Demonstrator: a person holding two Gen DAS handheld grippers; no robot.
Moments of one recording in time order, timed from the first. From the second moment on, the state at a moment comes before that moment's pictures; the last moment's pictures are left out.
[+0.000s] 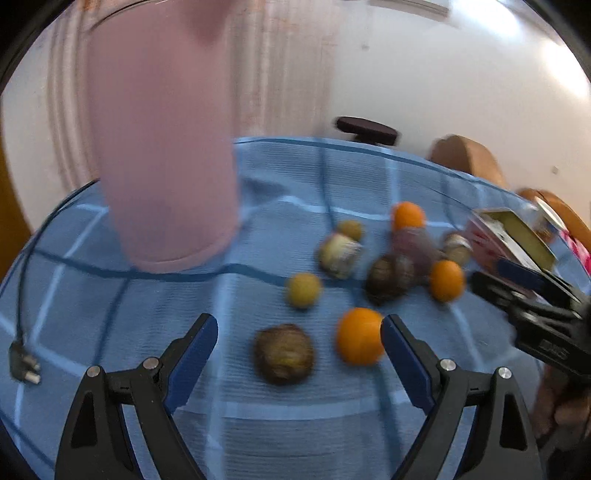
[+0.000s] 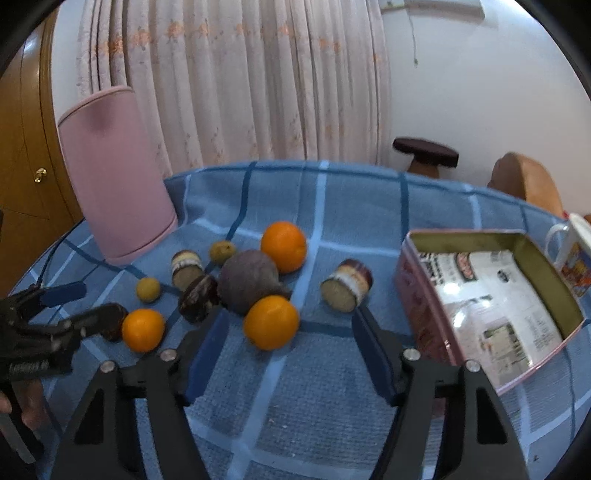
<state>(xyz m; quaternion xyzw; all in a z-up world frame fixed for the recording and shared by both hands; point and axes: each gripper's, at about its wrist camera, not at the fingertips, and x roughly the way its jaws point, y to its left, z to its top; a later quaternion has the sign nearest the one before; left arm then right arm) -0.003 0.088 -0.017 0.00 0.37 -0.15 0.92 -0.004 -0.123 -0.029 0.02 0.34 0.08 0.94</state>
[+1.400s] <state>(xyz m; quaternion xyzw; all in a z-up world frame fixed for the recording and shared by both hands) -0.019 0.044 0.004 -0.02 0.25 -0.10 0.96 -0.020 -0.114 -0.001 -0.03 0.26 0.04 0.96</state>
